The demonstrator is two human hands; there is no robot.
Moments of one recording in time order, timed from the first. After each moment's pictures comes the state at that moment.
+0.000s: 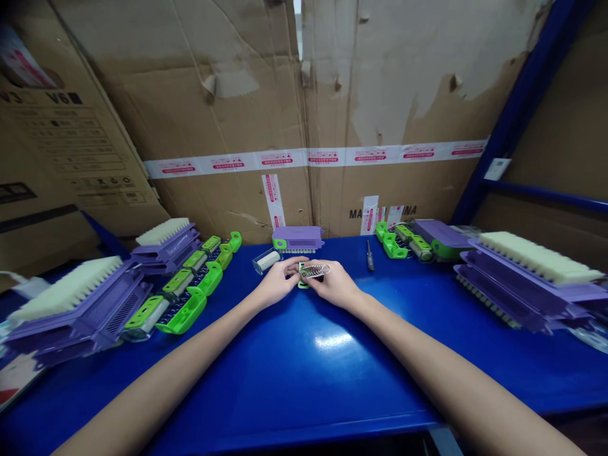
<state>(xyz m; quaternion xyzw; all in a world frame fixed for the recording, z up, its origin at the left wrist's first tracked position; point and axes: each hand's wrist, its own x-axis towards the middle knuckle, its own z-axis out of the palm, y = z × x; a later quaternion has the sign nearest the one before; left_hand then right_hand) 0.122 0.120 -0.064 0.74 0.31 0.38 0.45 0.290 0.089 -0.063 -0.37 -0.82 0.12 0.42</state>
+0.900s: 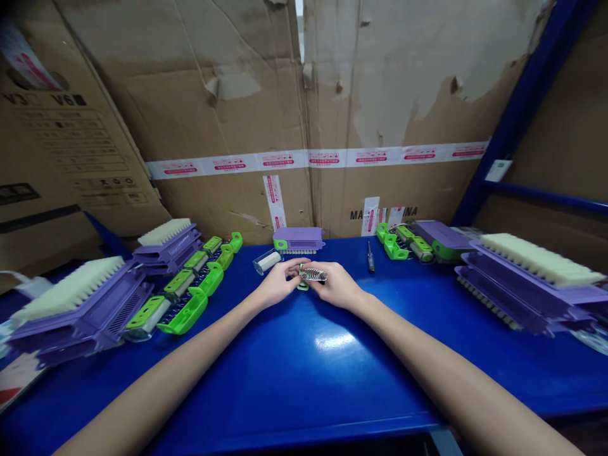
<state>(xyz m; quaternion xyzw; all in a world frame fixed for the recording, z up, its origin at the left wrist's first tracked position) 0.121 0.120 -0.064 0.76 0.32 0.38 0.43 0.292 0.085 -0.057 -0.37 -0.83 0.12 0.40</state>
